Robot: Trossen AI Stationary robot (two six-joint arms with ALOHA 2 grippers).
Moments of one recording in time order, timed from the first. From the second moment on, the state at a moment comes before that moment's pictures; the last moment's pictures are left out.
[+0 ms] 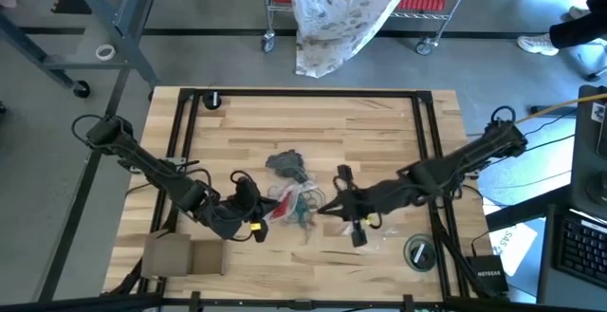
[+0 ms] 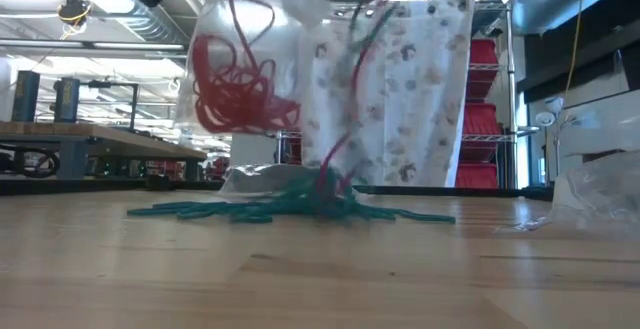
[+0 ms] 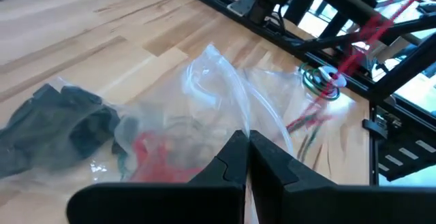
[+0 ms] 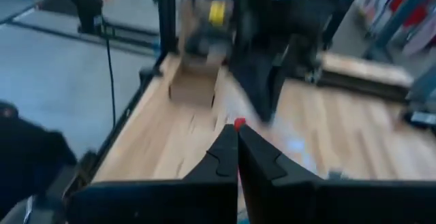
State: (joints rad) left arm -0.58 1.43 0.99 -0.19 -0.79 -0.88; right arm 0.47 1.43 1.33 -0.34 0.28 0.02
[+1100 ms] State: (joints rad) left arm -0.61 1.48 0.99 -0.15 -0.78 -0.88; right arm 0.45 1.45 1.18 -0.84 0.22 0.46
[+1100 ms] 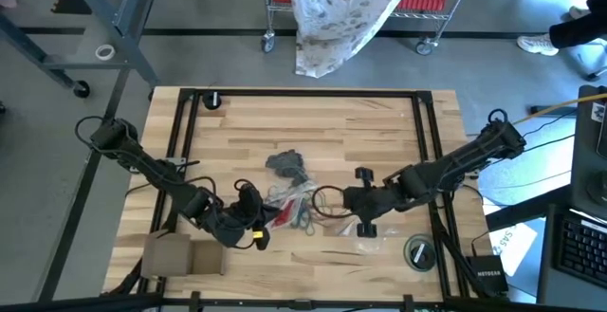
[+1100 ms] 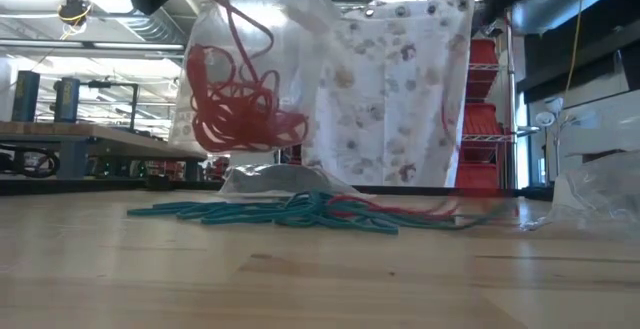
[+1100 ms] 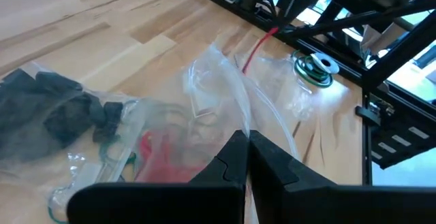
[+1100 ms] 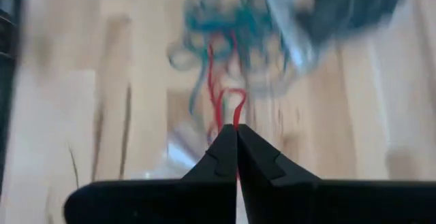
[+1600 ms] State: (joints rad) left arm -0.60 1.48 0.99 -0.14 -0.78 -0.88; right arm 0.44 1.44 1.03 -0.97 0.22 0.77
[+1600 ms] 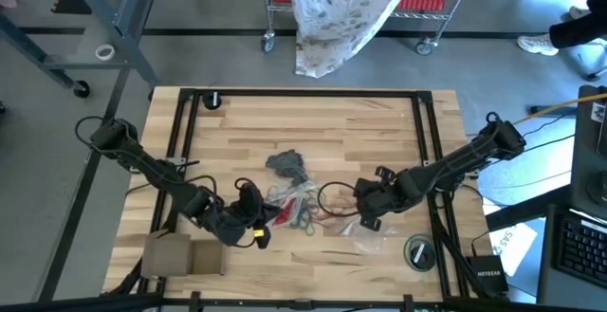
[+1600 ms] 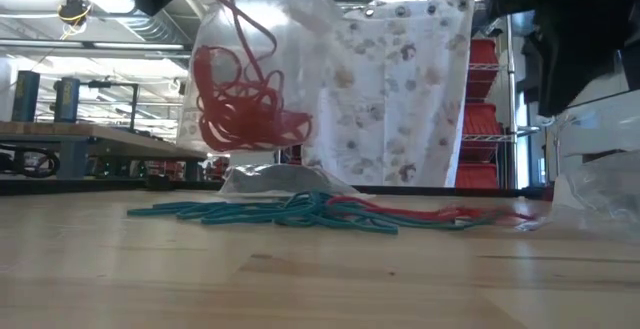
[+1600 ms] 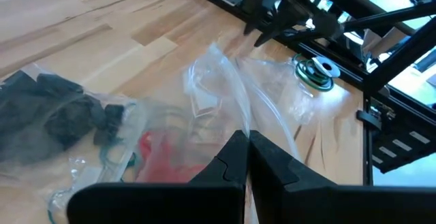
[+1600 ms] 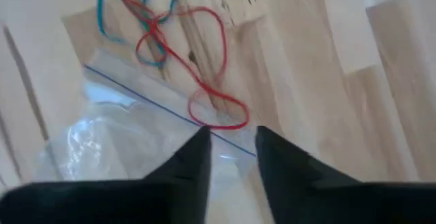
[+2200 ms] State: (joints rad) left arm -0.60 1.48 0.99 -0.14 -0.78 -0.88; right arm 0.48 1.52 0.79 -0.46 0.34 0.51
